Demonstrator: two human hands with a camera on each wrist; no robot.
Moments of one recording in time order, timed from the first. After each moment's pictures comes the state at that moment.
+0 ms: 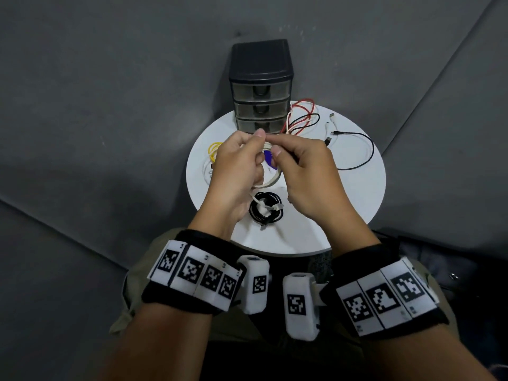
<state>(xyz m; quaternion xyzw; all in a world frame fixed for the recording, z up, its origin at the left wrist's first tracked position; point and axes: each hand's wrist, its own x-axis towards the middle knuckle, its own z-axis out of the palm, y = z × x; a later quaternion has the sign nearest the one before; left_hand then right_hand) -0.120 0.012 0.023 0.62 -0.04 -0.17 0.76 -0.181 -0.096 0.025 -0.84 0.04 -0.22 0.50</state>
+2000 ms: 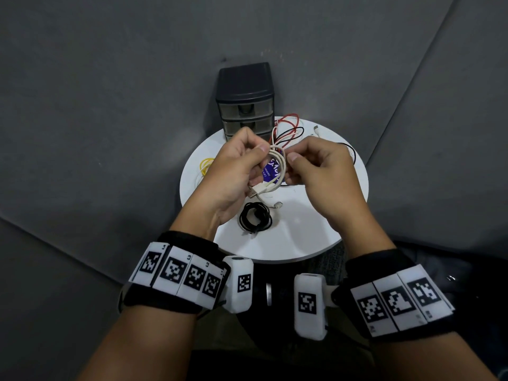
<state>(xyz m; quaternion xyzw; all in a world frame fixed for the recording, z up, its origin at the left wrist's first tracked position) -0.137 0.007 0.051 0.63 -0.21 -0.21 0.72 -0.205 -0.134 0.033 -0.75 0.11 -0.25 0.60</state>
